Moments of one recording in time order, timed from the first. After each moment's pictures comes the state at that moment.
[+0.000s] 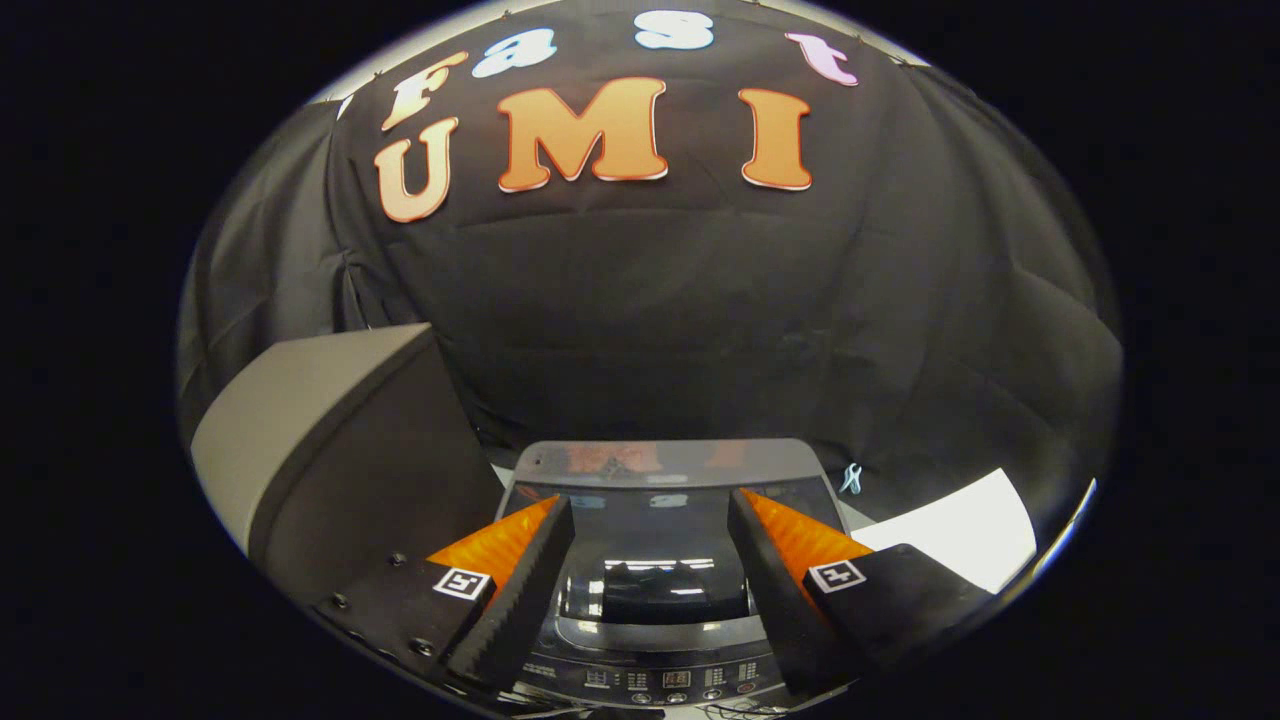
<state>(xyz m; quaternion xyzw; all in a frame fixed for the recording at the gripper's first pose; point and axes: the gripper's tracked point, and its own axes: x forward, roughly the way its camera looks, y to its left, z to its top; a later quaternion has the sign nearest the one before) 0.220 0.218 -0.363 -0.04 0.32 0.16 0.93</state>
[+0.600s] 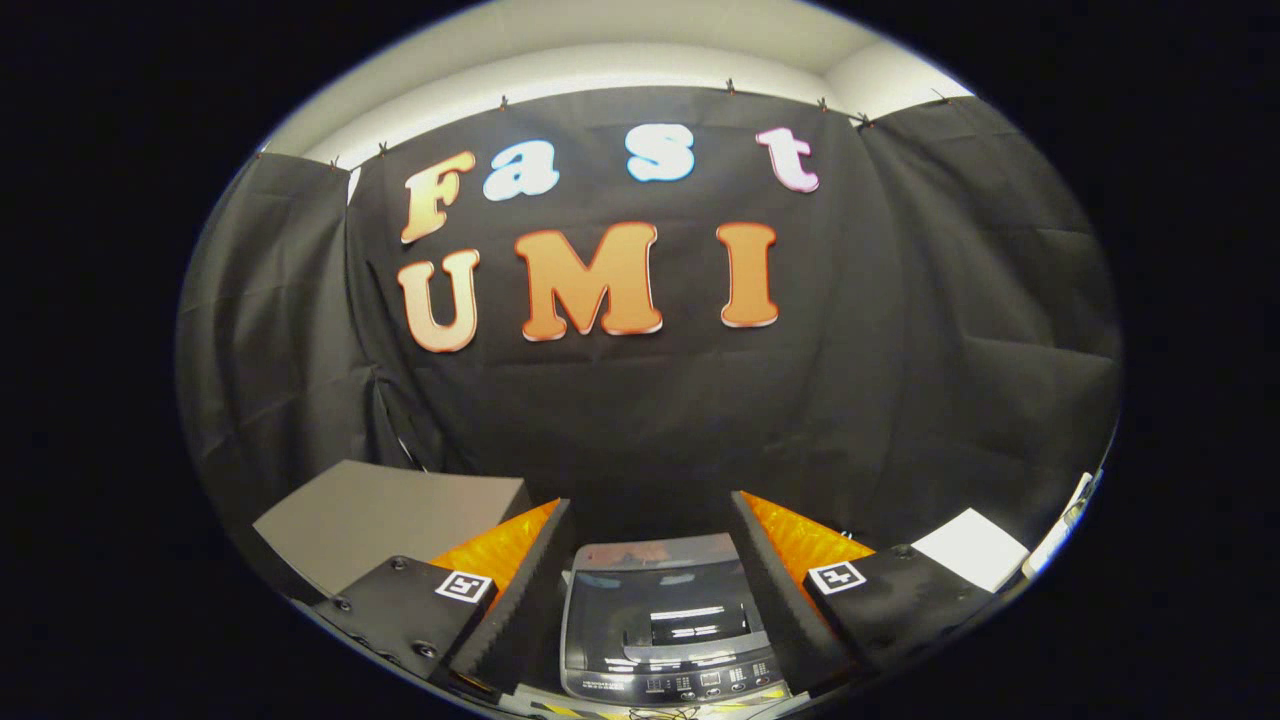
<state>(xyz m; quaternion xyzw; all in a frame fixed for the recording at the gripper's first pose) 0.146 0.228 -0.164 0.00 0.16 0.14 0.98</state>
